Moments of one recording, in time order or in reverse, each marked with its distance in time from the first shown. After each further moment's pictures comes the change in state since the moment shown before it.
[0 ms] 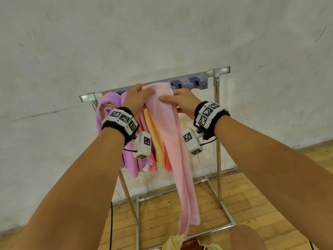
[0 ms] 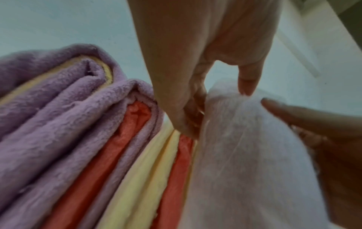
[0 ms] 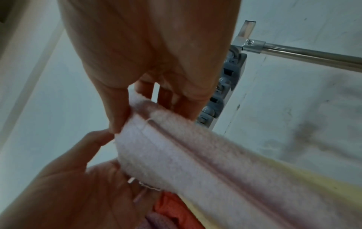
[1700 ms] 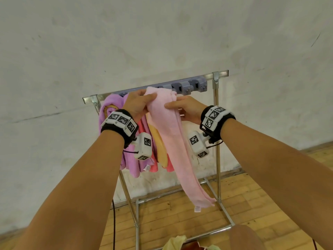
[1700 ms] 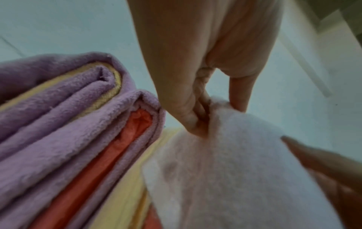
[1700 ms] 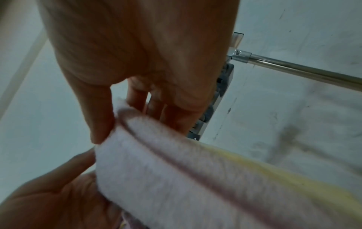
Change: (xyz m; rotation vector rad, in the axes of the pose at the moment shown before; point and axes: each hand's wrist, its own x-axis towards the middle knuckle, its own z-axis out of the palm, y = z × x) left_hand -0.009 -0.001 -0.009 -0.012 -0.089 -0.046; right_hand -0.023 -0.005 -0.004 0.141 -0.099 0.117
